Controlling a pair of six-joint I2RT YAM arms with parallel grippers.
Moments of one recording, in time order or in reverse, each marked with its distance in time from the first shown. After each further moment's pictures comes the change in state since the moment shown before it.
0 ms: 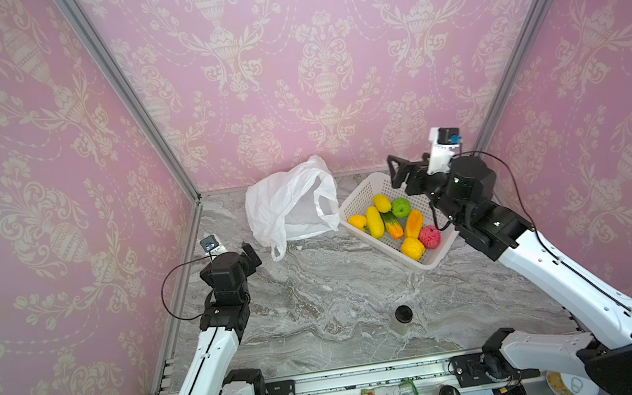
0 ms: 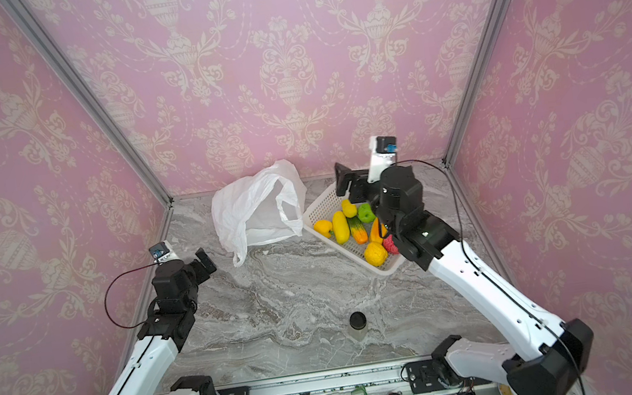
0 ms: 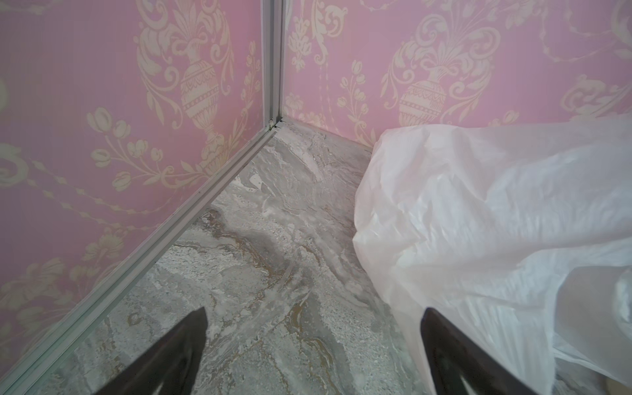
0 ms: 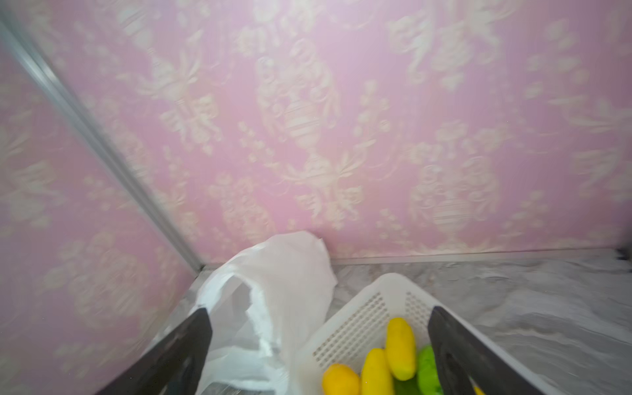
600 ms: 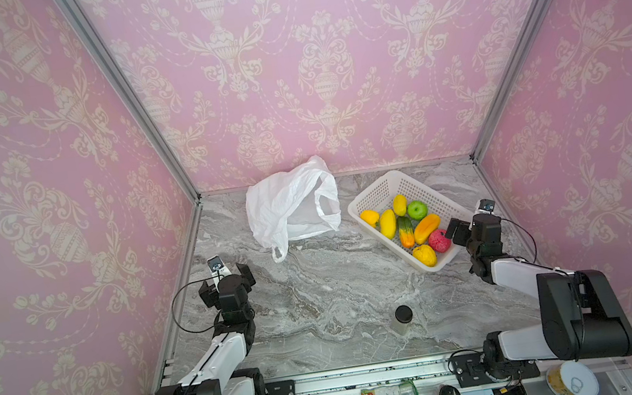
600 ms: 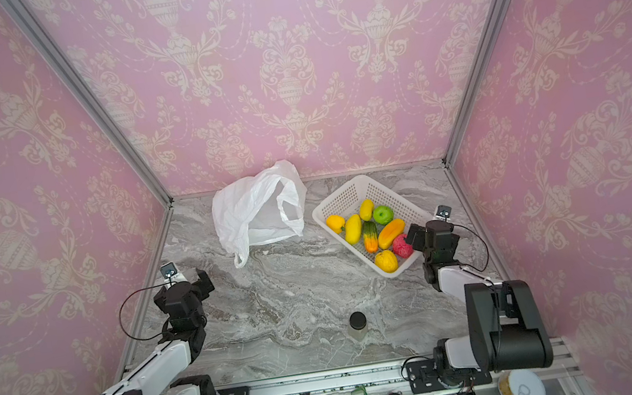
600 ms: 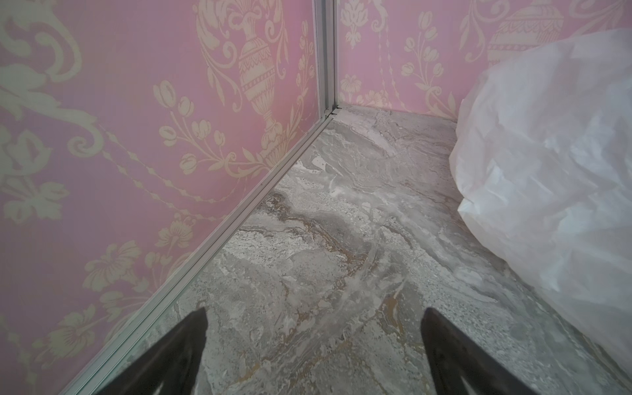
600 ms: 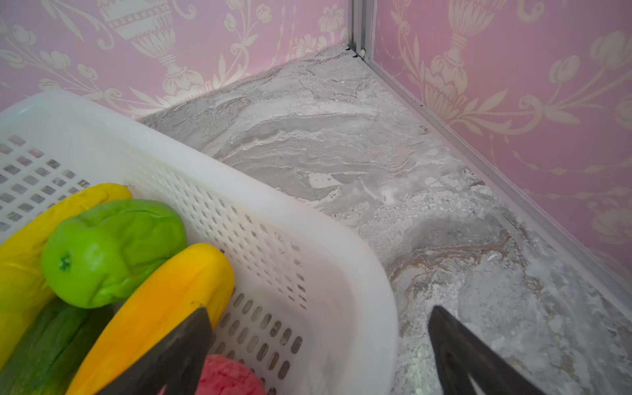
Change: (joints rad) left arm 0.086 0.198 -0.285 0.539 -0.049 0.188; right arm -0.474 0.264 -0.682 0.547 -0.129 -0.047
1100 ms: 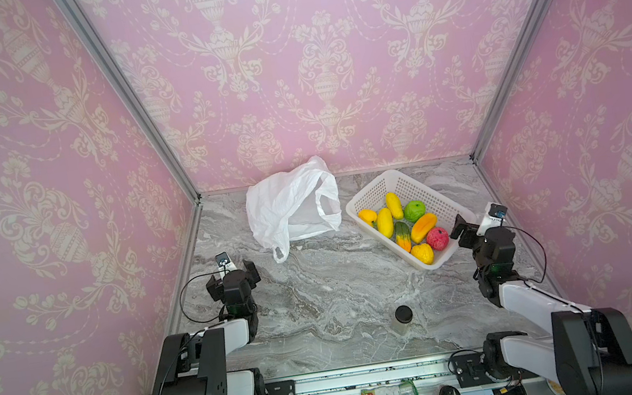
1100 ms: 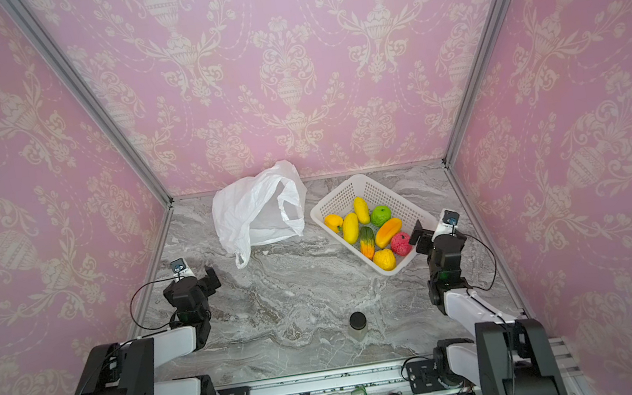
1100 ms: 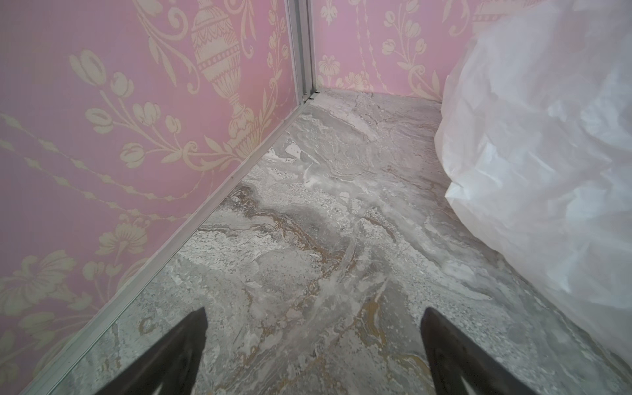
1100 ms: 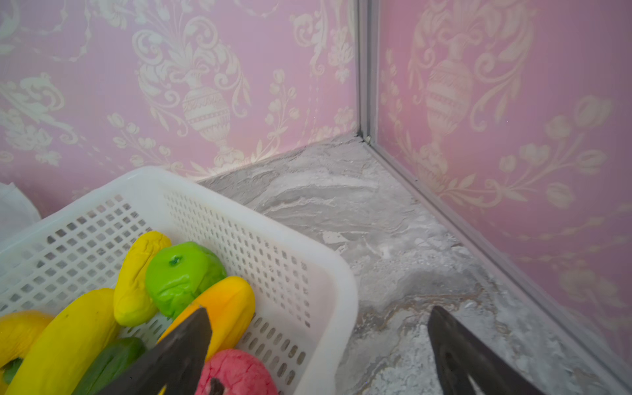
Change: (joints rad) left arm 0.001 0.266 0.025 0.216 0.069 0.001; right arm 0.003 -0.262 -0.173 0.201 0.072 -0.068
